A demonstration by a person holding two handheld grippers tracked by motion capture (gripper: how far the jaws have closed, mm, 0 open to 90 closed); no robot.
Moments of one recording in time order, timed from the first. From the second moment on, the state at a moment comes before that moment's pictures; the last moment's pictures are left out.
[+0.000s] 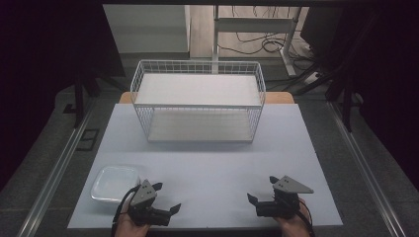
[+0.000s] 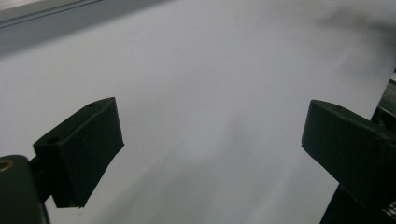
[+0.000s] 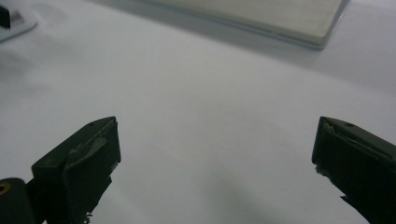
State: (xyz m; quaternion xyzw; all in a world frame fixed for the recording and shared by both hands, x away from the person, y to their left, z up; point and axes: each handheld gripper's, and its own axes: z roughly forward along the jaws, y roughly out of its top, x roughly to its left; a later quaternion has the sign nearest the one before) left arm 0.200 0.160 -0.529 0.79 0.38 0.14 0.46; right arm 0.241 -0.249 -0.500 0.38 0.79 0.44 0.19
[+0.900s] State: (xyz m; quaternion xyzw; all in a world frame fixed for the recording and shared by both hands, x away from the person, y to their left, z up) left arm 0.200 0.170 -0.515 0.79 0.38 0.13 0.47; right arm 0.240 -0.236 -0.504 0.37 0.81 0.42 0.19
